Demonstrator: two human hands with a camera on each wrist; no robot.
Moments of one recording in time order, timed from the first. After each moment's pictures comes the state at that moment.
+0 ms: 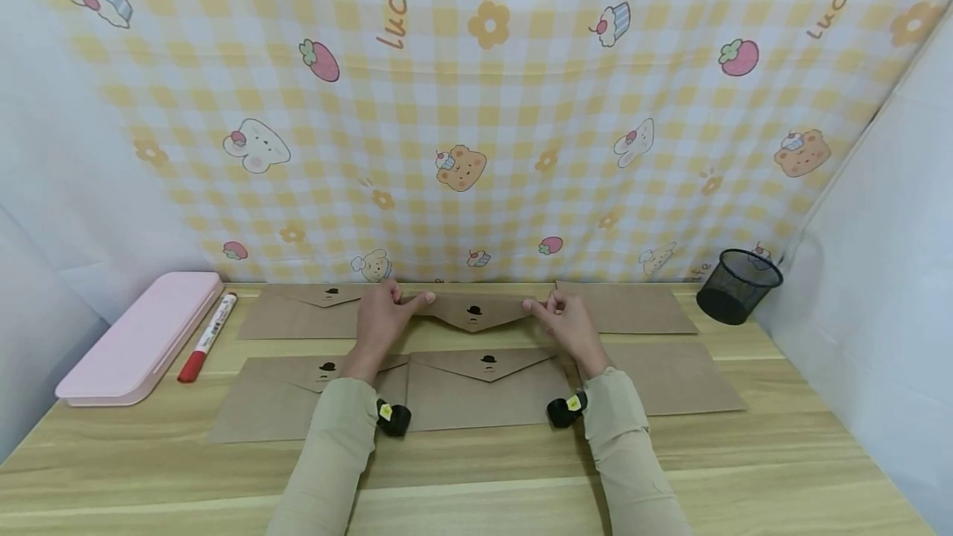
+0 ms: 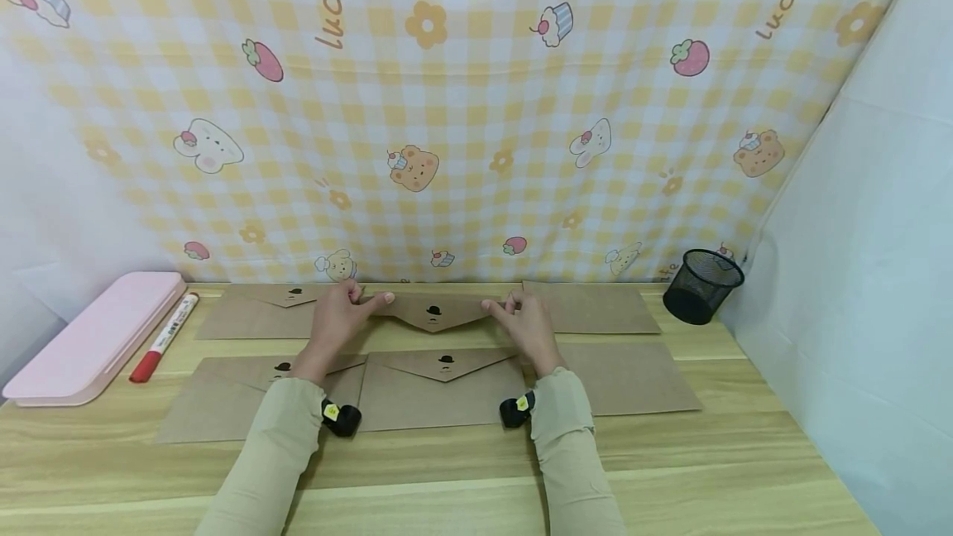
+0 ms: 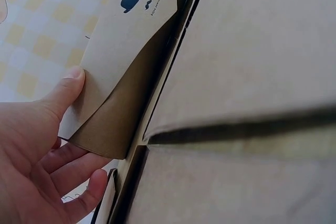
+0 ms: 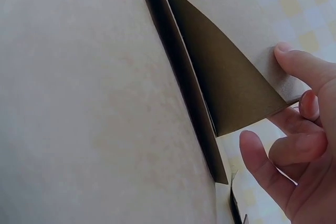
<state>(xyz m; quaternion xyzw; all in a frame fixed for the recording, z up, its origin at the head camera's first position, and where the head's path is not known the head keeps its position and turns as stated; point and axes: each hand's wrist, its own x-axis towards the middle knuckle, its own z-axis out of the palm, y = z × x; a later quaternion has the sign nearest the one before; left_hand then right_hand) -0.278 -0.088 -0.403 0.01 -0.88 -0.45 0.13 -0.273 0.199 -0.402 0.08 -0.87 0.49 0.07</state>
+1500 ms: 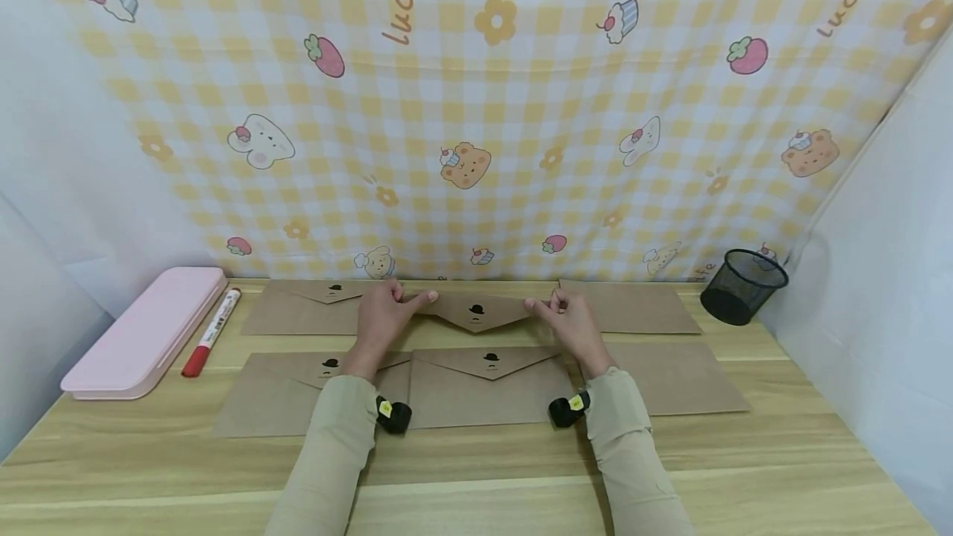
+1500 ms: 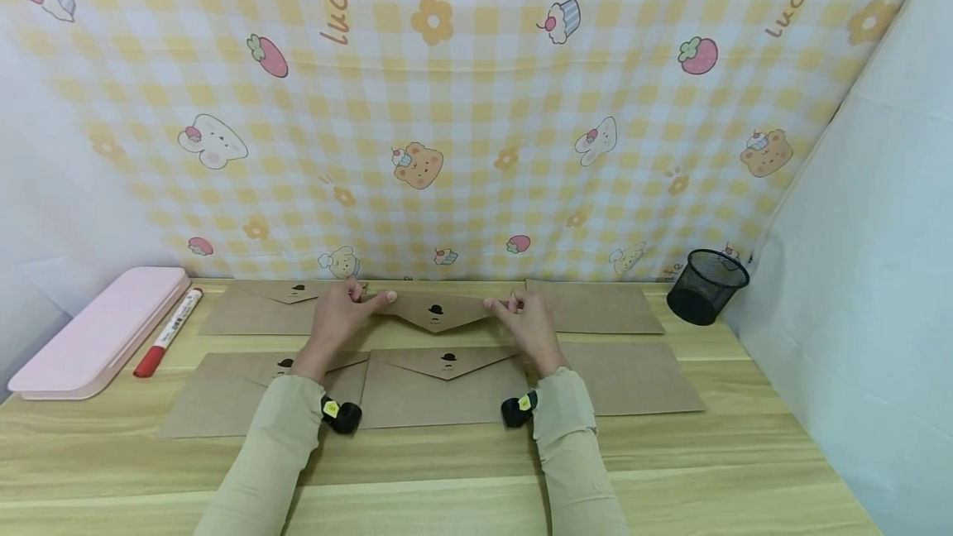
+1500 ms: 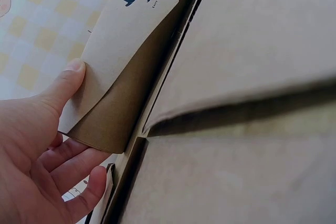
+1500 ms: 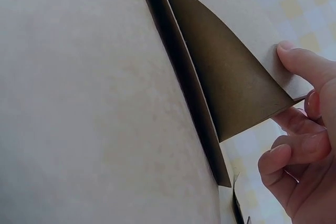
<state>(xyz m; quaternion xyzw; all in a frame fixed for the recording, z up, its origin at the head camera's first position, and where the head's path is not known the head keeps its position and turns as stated) -0.279 -0.093 -0.408 0.01 -0.88 -0.46 0.13 -0.273 0.197 -0.404 0.07 -0.87 0.49 0.08</state>
